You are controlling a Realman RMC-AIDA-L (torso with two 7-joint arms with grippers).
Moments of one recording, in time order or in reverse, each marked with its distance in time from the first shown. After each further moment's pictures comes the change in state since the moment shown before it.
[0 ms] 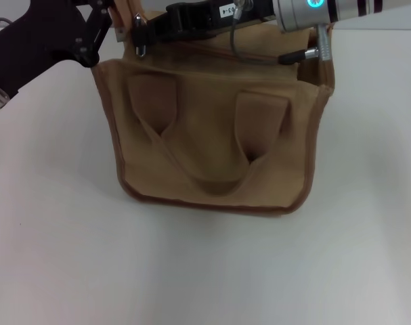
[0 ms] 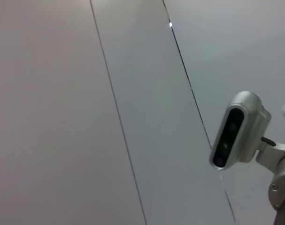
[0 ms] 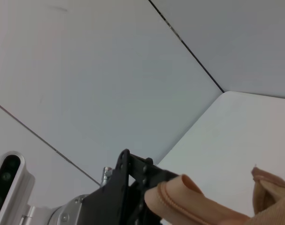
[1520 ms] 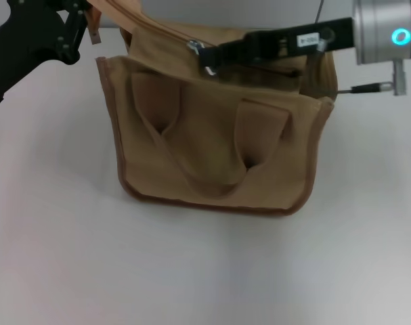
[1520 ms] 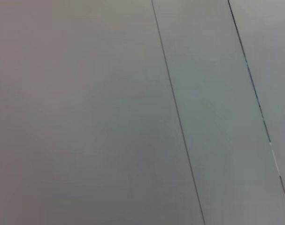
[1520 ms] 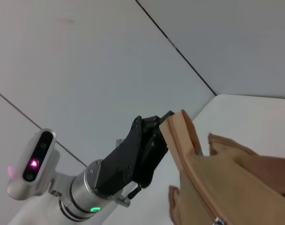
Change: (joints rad) left arm 0.029 0.002 -0.001 -0.023 -0.040 -0.136 0.008; right arm -0.242 -0.018 0.034 -0.183 0.034 -0.176 -0.049
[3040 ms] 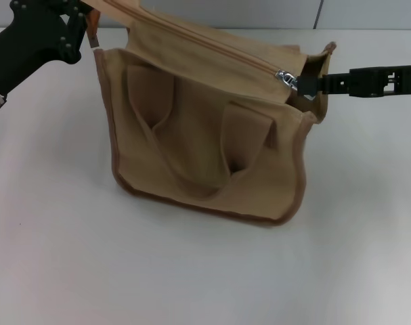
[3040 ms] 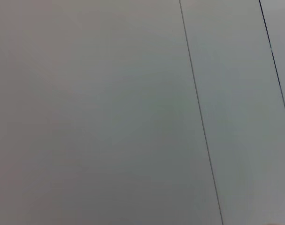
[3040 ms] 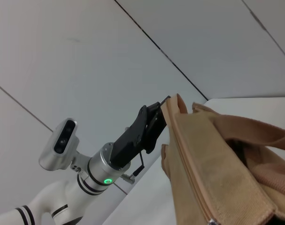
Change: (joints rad) left arm -0.010 0.000 0.009 -0.025 -0.009 -0.086 -0.008; right arm -0.175 -0.086 0.151 0.007 0.001 -0.221 -0.121
